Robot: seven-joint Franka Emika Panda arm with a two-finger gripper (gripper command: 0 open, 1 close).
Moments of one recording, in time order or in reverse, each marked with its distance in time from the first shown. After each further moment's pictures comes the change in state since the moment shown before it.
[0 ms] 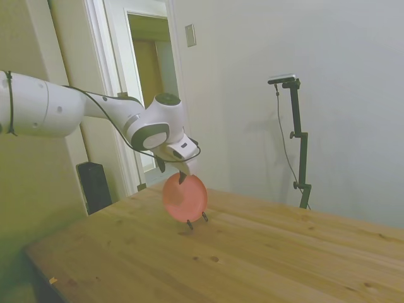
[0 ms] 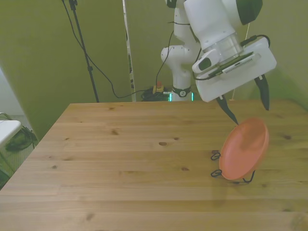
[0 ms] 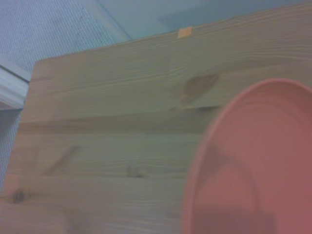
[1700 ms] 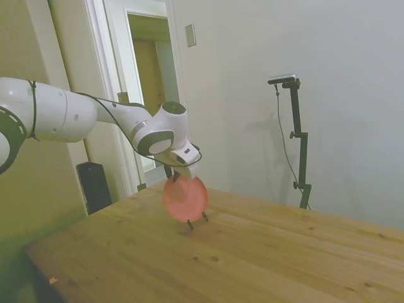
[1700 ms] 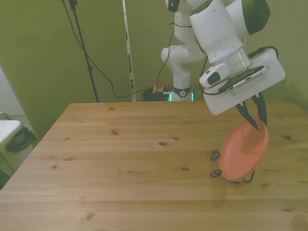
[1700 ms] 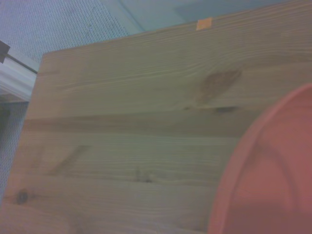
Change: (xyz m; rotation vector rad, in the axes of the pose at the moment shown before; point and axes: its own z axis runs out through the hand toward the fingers) arm 0.009 -0.001 0.024 0.009 -0.032 -0.007
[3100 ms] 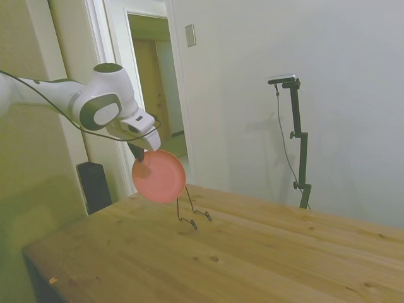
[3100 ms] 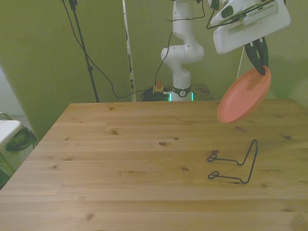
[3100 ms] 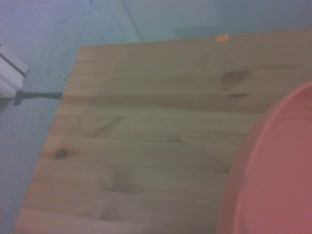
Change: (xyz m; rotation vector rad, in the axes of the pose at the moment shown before) arm -0.152 -0.023 -0.098 -0.082 0.156 -0.090
